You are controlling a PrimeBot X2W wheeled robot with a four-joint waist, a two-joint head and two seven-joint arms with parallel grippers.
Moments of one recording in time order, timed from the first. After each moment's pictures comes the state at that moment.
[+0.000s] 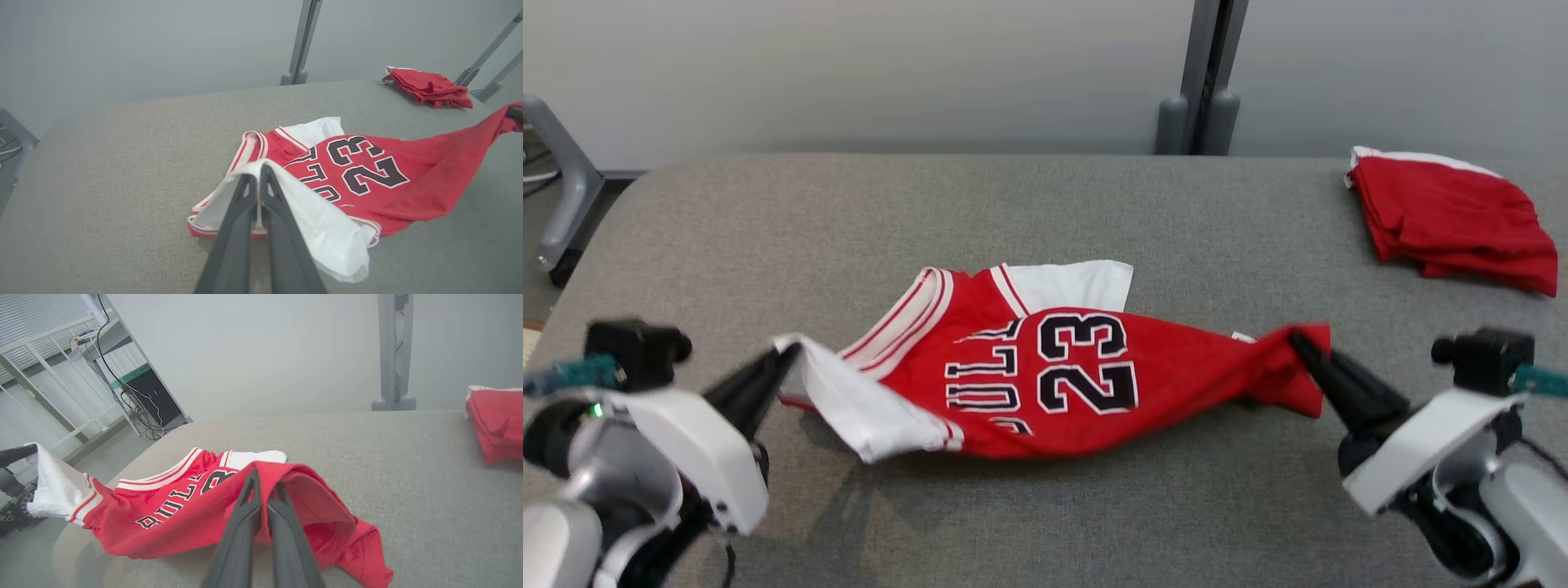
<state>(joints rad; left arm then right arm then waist) -0.06 0.45 -0.16 -0.22 -0.66 -0.04 0.52 -0.25 -0.45 0.51 0.16 0.87 0.13 -0.01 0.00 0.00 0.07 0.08</state>
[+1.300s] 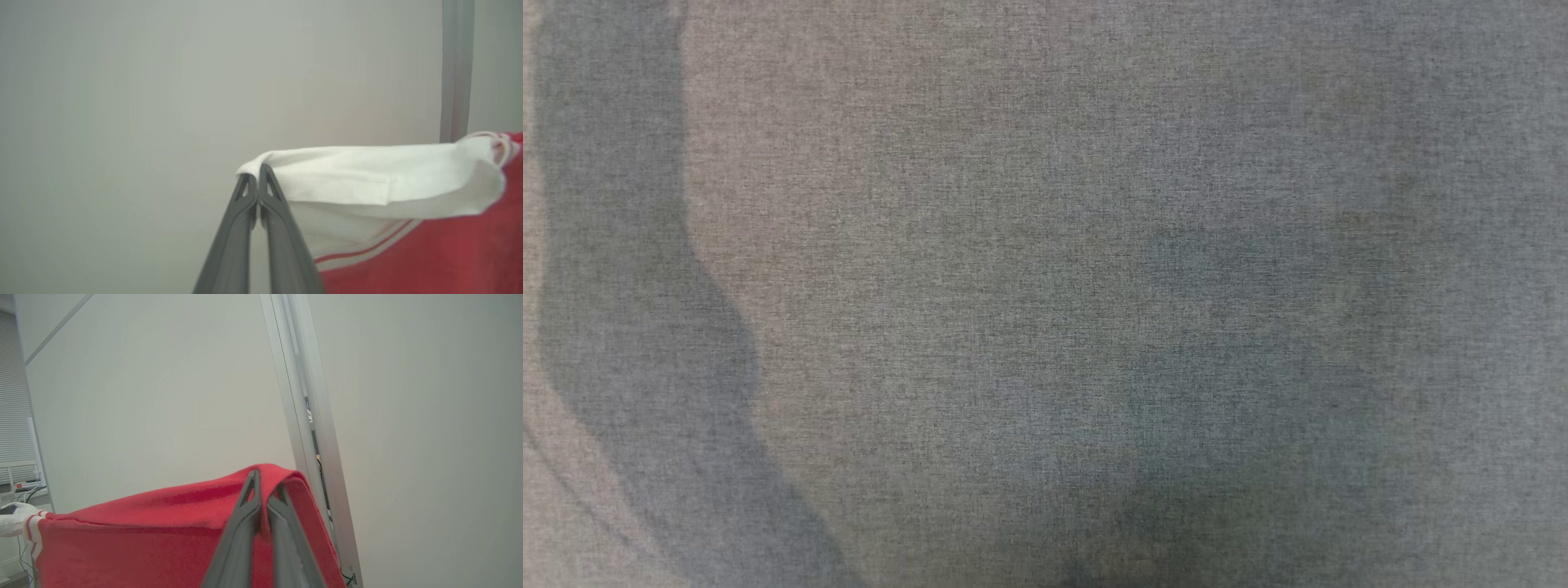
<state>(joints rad) -1.82 0.48 -0.41 0.81 -0.55 -0.13 -0.01 -1.79 -0.37 0.52 0.69 0.87 0.13 -0.26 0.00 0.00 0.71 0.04</state>
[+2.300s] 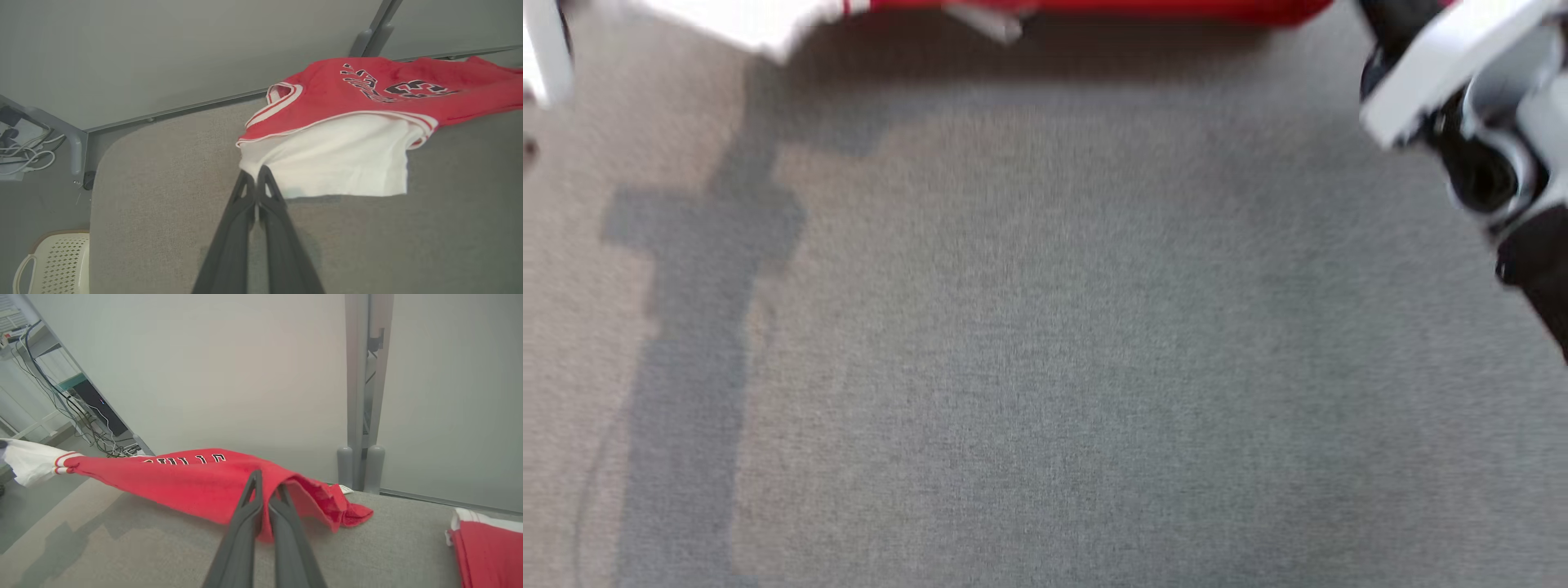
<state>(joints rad) -1.34 0.65 -0.90 0.72 -1.09 -0.13 0.60 -1.20 -0.41 0.88 0.72 1.10 0.13 -0.04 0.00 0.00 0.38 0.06</state>
